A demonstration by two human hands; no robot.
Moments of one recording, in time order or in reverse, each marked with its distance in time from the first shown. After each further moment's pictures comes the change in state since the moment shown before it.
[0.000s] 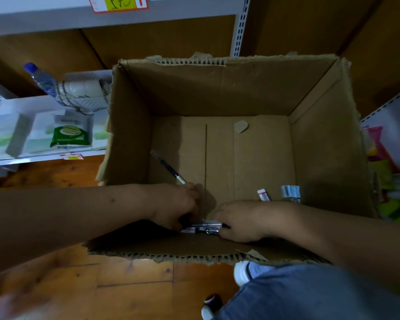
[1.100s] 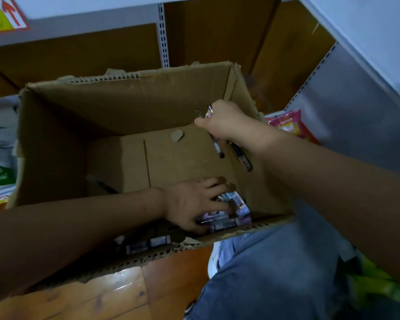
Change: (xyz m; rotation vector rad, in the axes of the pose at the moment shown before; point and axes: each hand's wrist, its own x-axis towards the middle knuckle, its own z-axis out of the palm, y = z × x) left_hand 0.133 0.043 -0.041 0.297 0.475 0.506; right_hand -0.064 0.076 -0.114 0.593 0.903 0.592
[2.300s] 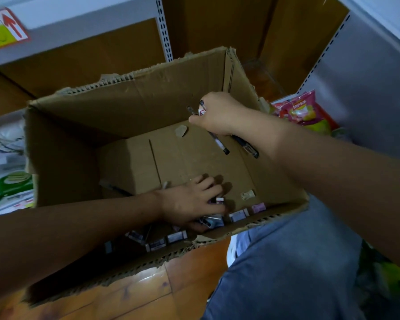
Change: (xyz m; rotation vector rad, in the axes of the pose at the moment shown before) left_hand -0.027 0.003 0.011 0.174 0.026 0.064; right_hand -0.001 -0.004 0.007 -0.100 -0.027 -0.187
